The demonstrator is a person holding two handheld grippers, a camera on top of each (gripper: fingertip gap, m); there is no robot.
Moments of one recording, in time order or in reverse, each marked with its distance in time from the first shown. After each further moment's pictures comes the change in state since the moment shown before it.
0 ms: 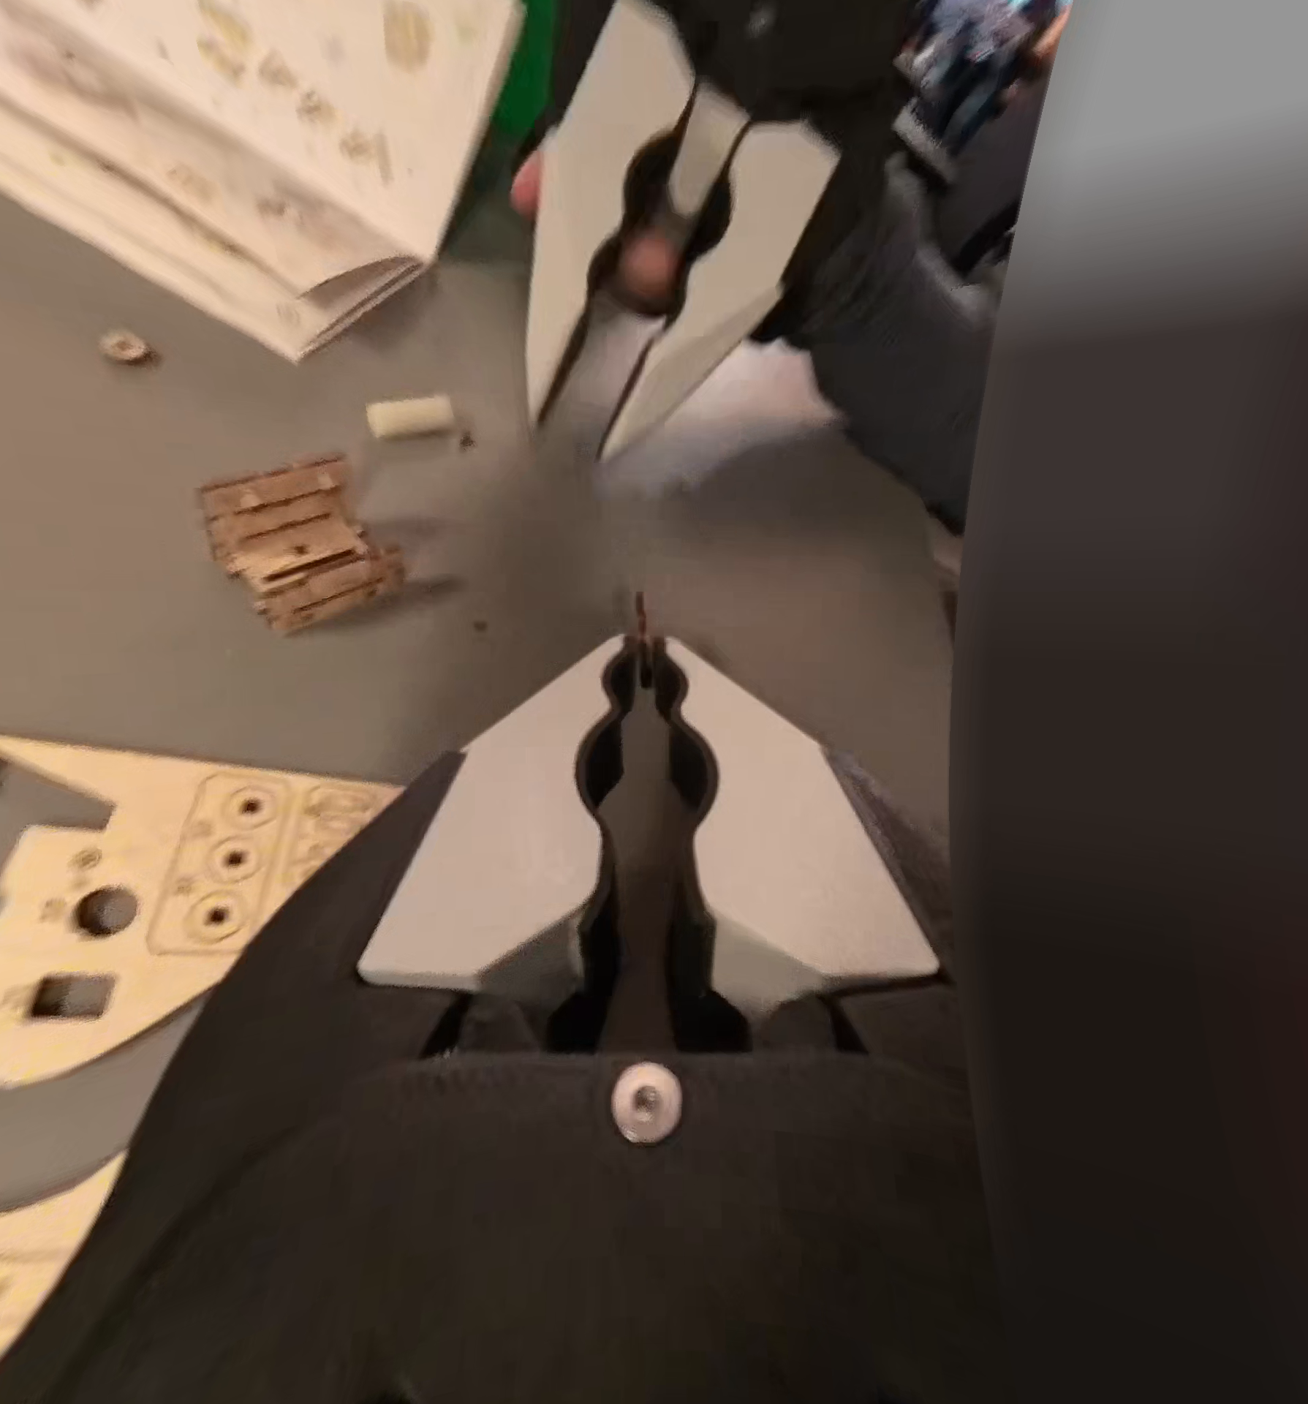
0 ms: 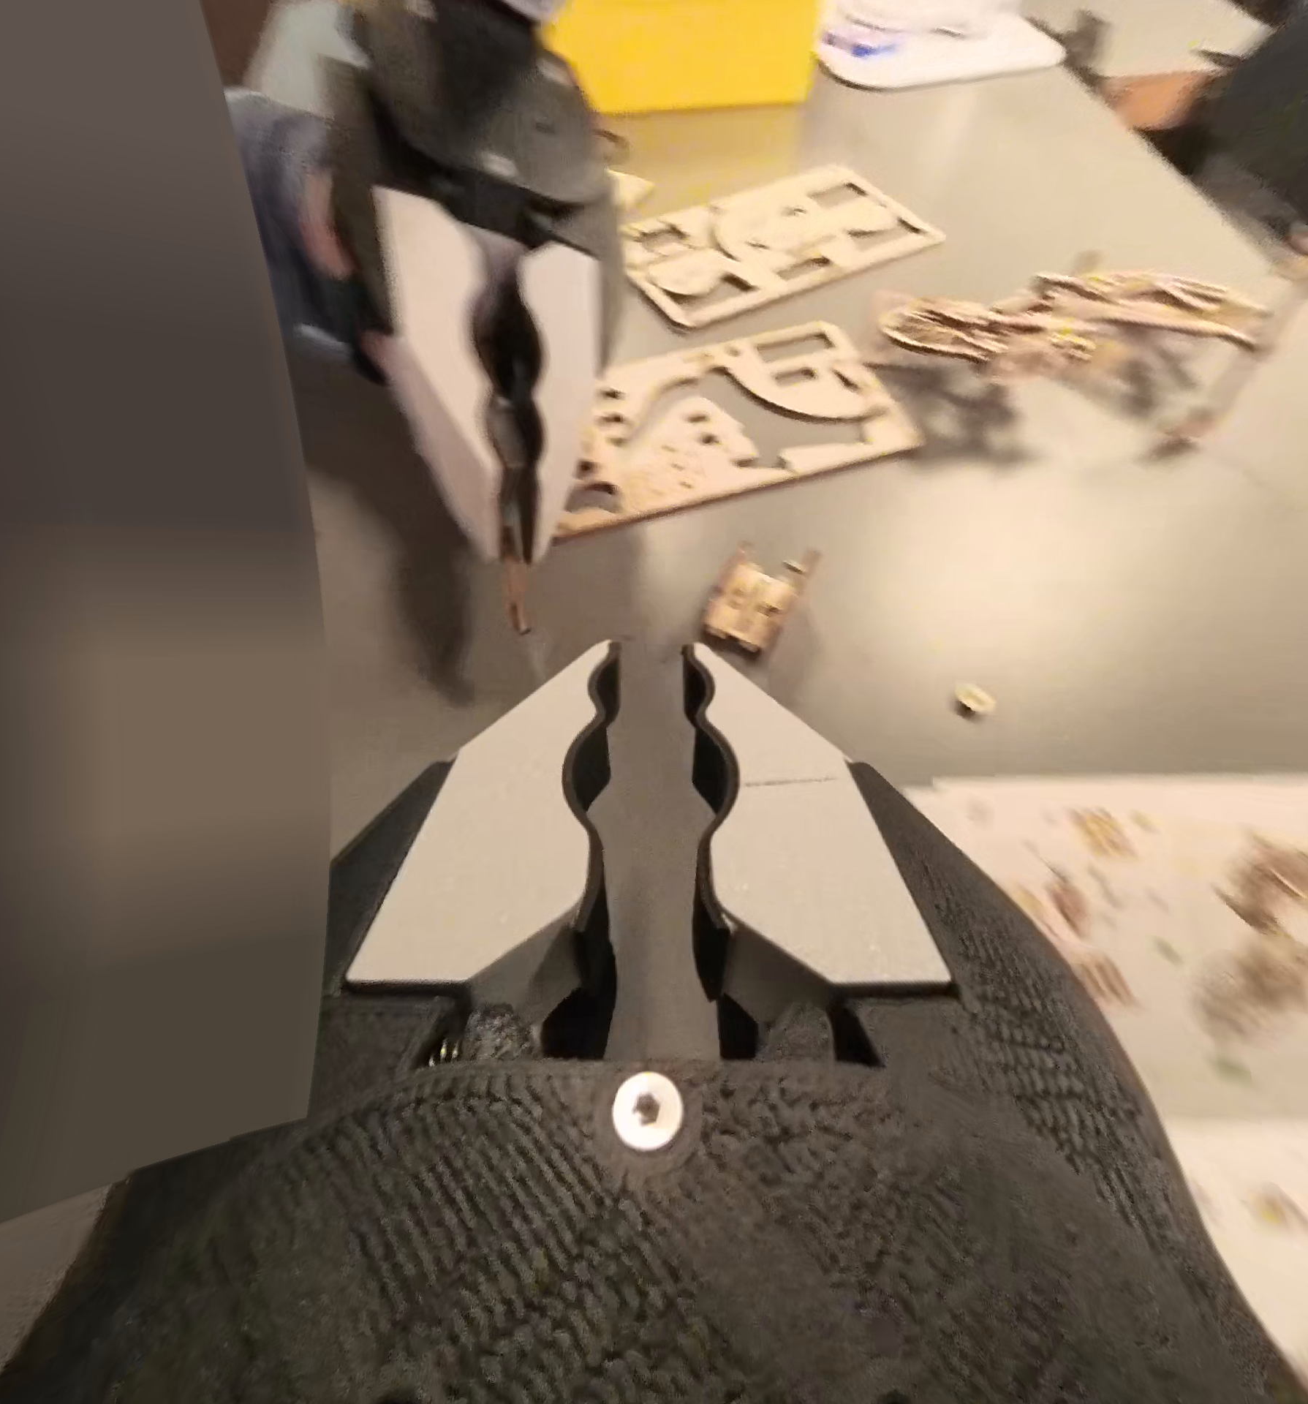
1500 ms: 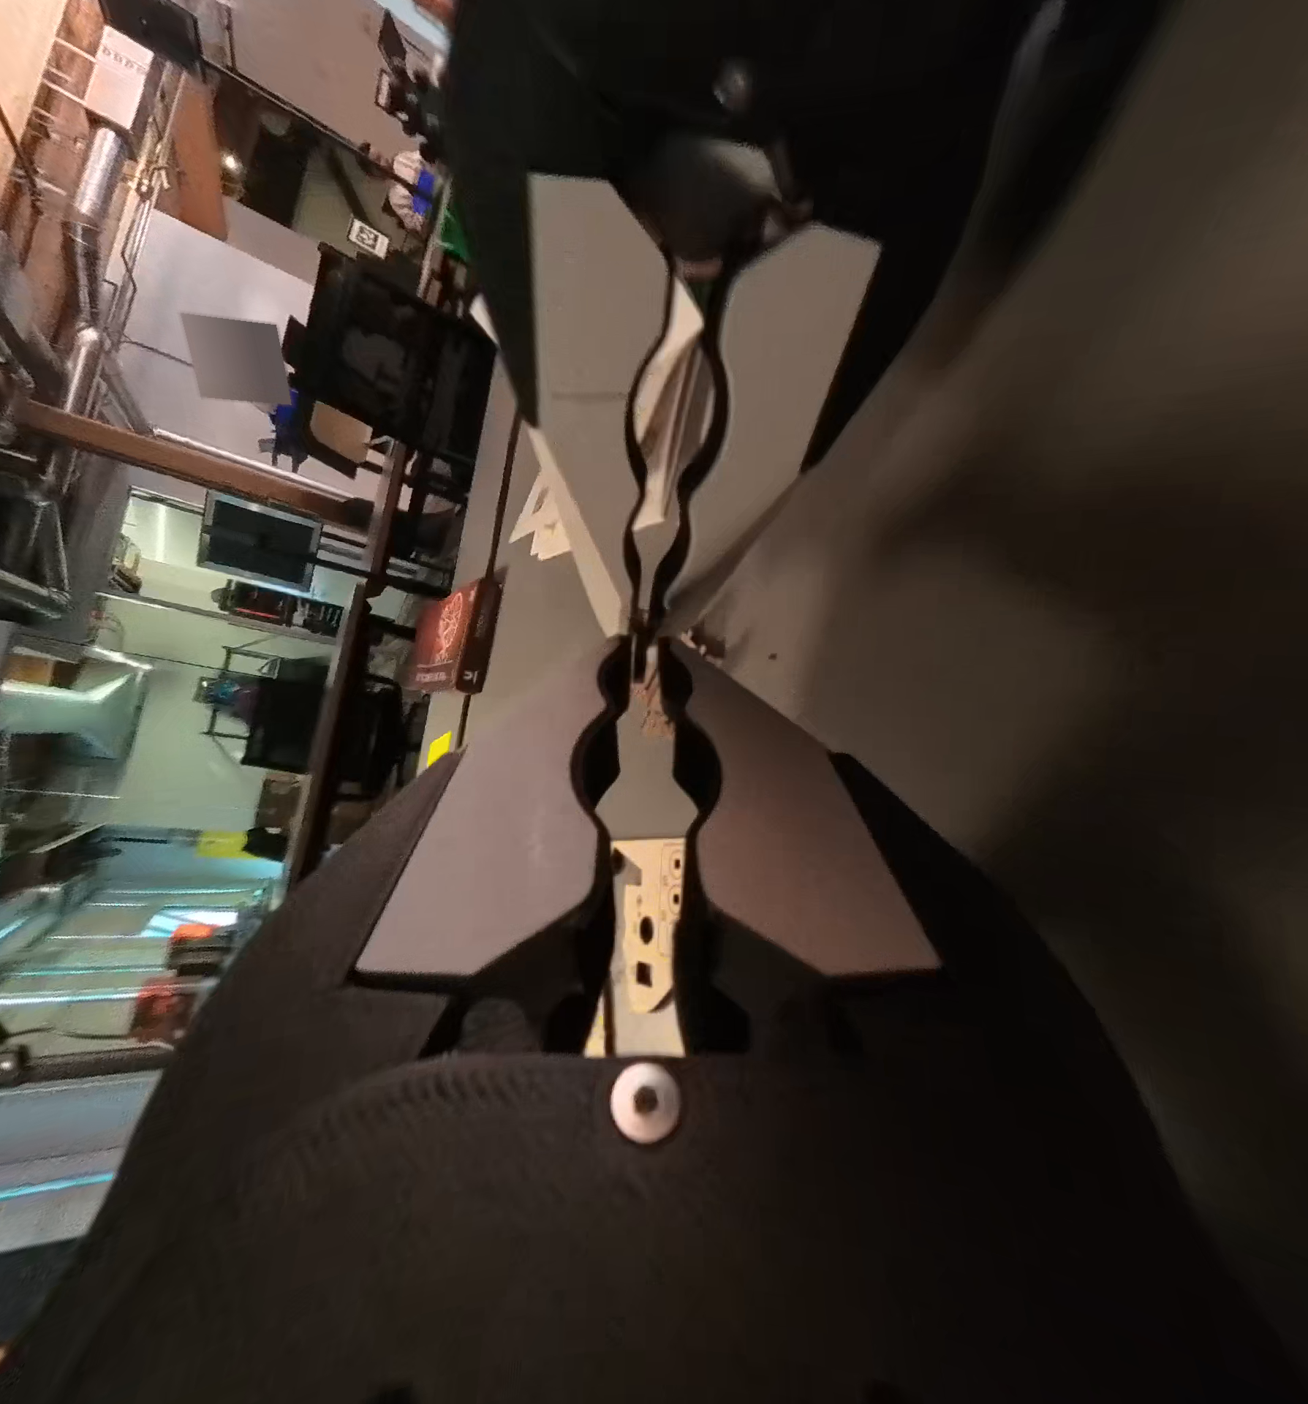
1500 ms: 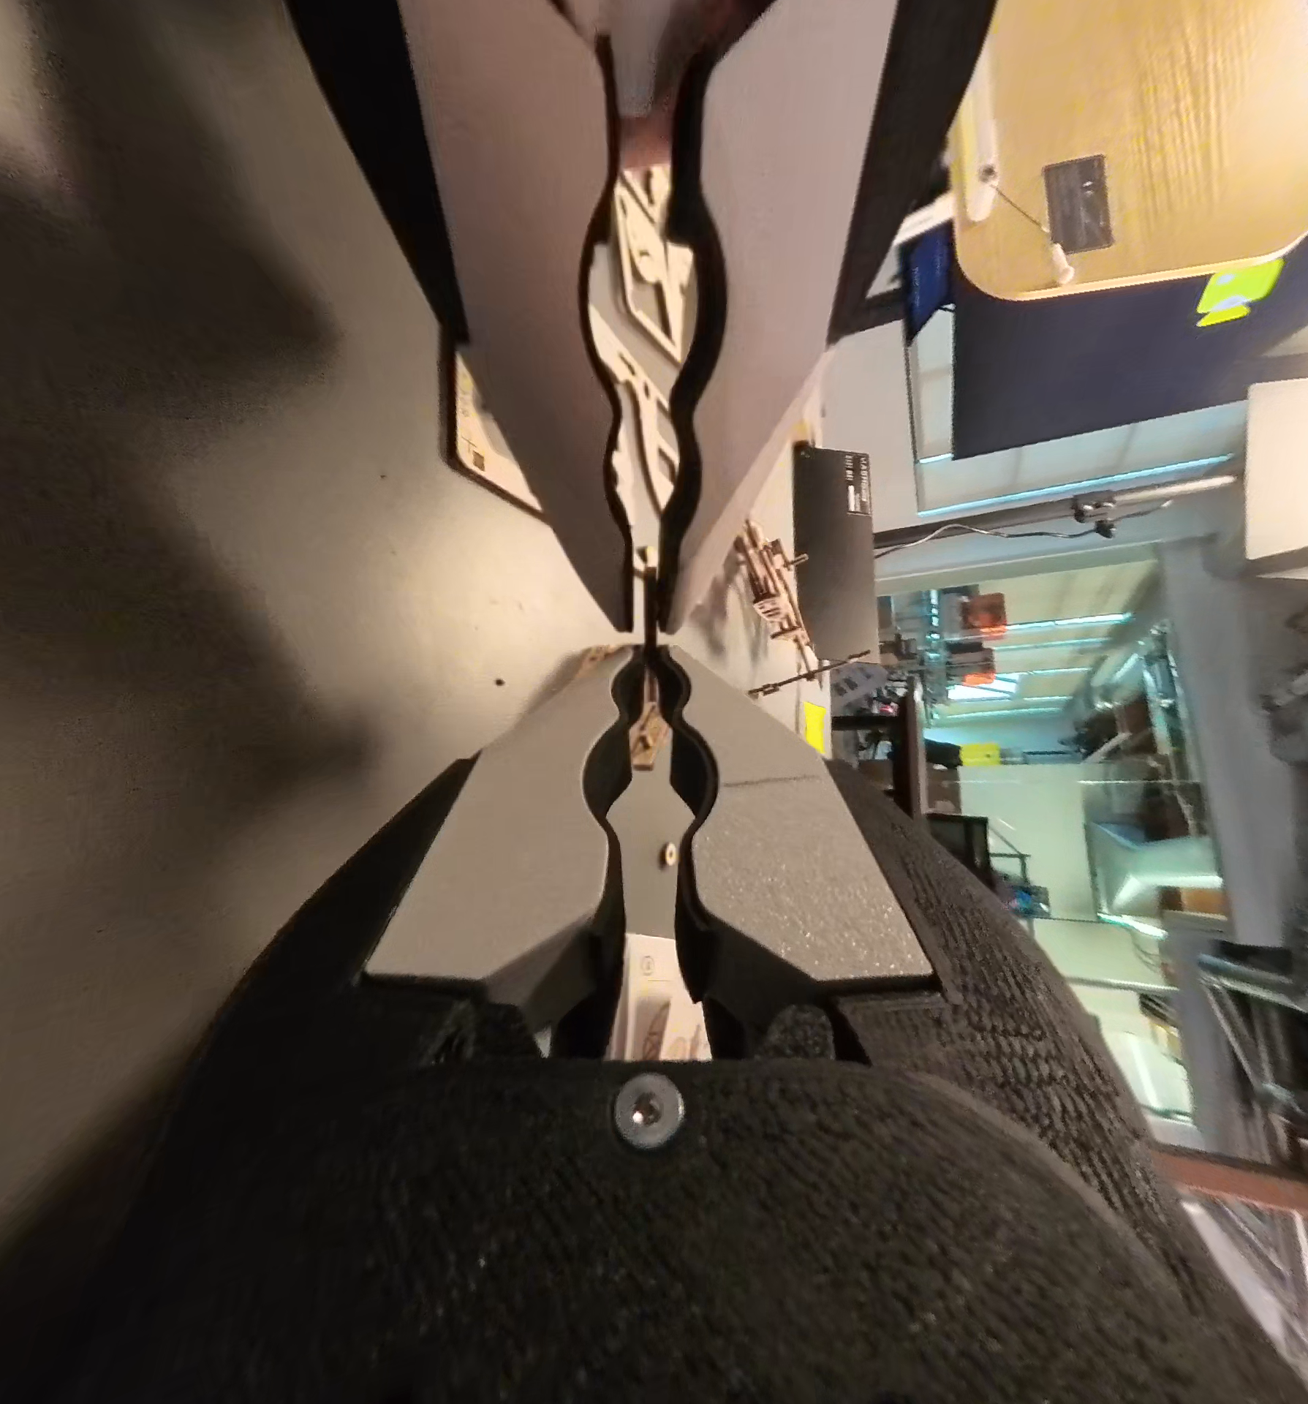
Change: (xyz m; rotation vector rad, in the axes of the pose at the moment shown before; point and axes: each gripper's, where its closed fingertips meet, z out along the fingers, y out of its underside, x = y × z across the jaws) left arm -0.030 -0.026 -0.004 -0.154 -0.872 1.179; right arm 0.004 -0.012 0.040 -0.151 0.556 -1.019
